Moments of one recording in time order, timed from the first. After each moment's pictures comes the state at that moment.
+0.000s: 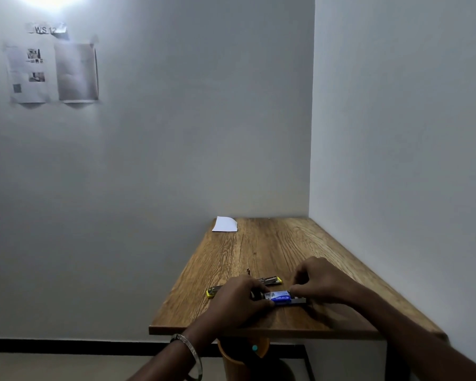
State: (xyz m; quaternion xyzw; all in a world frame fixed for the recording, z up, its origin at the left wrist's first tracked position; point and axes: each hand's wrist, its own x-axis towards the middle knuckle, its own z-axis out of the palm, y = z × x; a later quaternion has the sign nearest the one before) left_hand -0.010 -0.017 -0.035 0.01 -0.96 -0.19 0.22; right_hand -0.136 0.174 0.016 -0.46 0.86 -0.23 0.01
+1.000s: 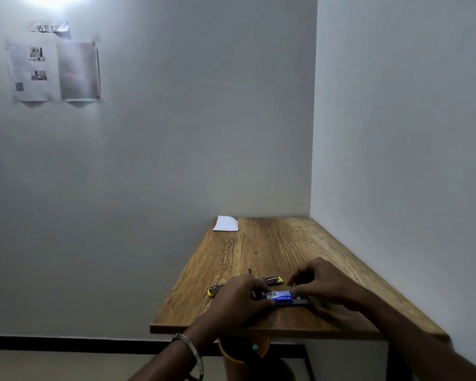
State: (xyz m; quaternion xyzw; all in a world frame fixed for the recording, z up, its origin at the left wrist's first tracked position) left_hand -0.008 -0.018 -0.033 0.00 -0.96 -0.19 0.22; right_hand -0.150 0.179 0.002 -0.49 0.80 -0.36 0.05
